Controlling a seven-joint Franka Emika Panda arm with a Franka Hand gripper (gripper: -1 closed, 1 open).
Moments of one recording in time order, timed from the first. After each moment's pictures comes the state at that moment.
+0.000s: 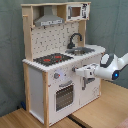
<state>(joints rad) -0.23 -0.36 1.08 -2.52 -1.85 2.35 0.15</state>
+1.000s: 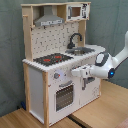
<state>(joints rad) -0.25 -0.17 1.08 -2.43 -1.98 2.32 0.14</state>
